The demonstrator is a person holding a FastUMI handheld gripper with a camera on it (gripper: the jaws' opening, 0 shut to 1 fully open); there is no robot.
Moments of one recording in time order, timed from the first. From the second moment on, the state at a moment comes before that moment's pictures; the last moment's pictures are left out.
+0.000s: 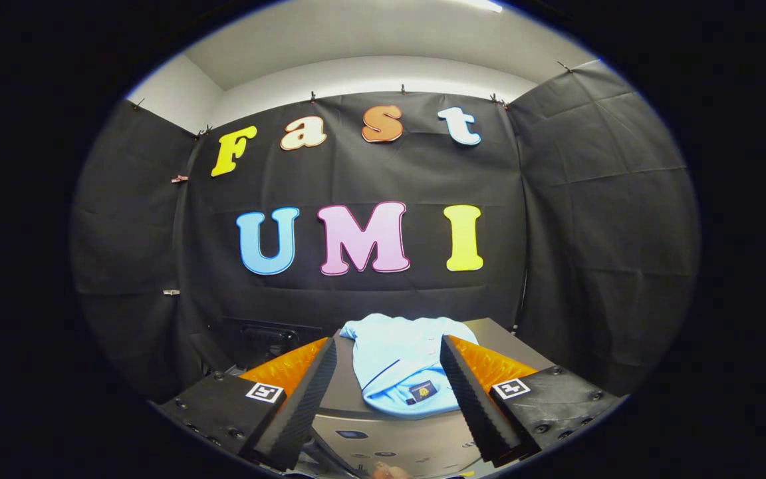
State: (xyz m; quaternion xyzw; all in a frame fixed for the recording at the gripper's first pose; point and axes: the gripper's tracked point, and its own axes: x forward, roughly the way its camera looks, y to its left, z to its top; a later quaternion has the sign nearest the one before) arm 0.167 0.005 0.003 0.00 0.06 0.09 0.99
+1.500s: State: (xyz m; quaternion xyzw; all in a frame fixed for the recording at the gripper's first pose) arm 0.410 -0.036 -0.115 -0.06 0.36 0.04 0.93
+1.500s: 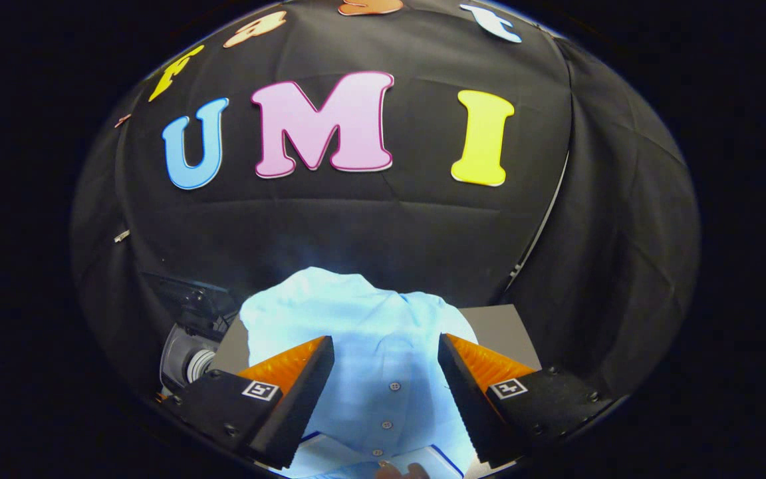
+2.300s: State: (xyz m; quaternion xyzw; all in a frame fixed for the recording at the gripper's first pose) arm 0.419 -0.021 -0.170 -0.04 0.47 0.08 0.88
